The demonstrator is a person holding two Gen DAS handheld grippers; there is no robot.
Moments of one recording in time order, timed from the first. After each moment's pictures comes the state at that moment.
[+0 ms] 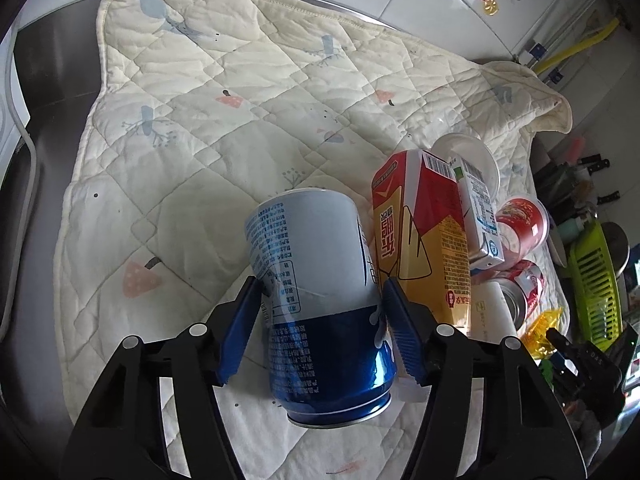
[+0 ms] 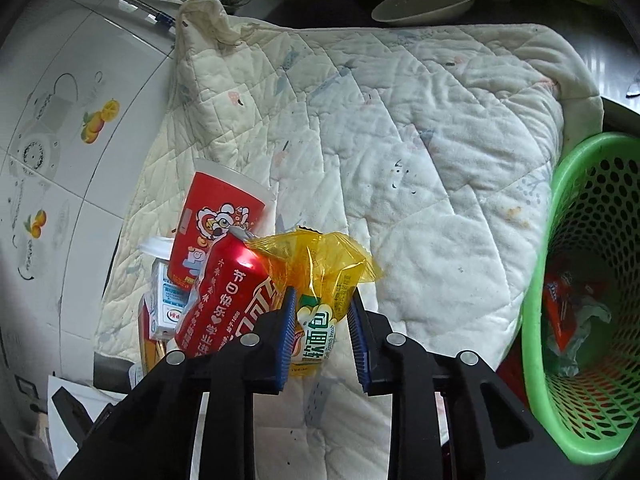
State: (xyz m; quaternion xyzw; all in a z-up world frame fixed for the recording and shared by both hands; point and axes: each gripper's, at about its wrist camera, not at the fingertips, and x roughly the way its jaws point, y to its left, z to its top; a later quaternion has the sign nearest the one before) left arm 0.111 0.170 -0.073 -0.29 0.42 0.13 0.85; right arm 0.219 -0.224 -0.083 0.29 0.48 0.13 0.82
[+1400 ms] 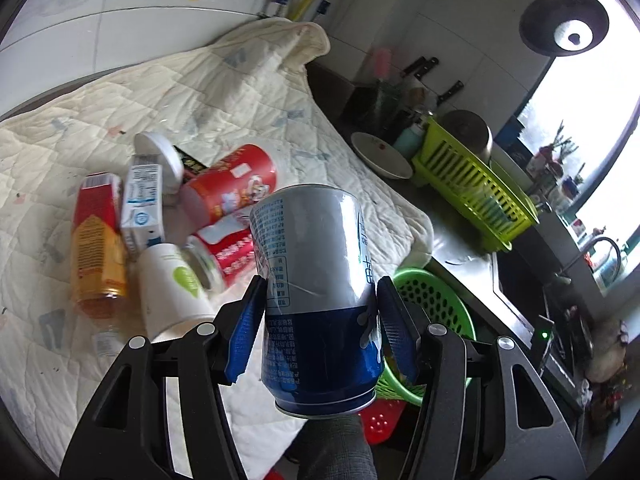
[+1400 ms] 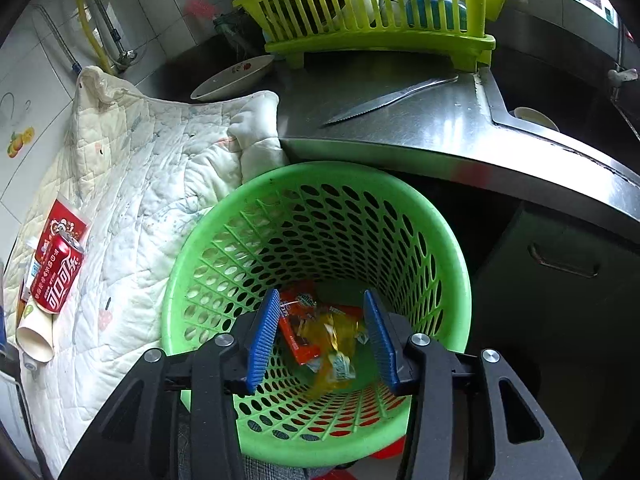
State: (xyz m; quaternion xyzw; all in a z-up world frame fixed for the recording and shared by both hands) left arm 0.123 -0.053 0.021 -0.16 0.39 -0.13 0.90; right arm 0.098 -0.435 -0.109 0.18 0.44 -0.06 0.88
